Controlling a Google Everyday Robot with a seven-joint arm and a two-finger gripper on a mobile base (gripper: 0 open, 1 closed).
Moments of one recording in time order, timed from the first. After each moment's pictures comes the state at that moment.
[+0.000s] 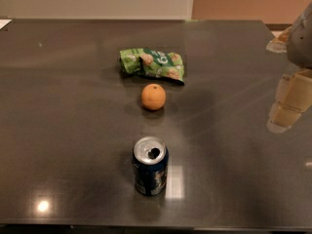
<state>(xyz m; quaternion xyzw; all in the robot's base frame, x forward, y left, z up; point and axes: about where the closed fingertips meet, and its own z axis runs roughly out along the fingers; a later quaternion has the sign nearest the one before) 0.438 -0.217 0.976 -0.60 0.78 -0.03 0.16</state>
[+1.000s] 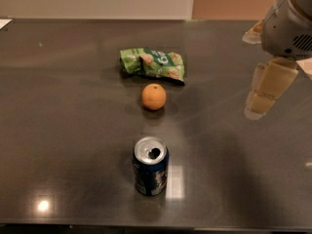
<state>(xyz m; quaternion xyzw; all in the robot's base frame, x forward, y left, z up) 0.463 -0.180 0.980 -0.63 0.75 -0.01 0.18</state>
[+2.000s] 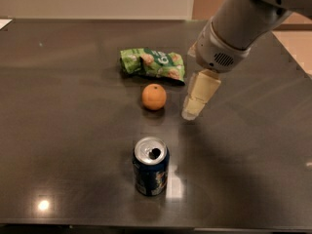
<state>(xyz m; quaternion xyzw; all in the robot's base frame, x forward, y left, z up) 0.509 -0.083 0.926 -0.64 0.73 0.05 0.21</state>
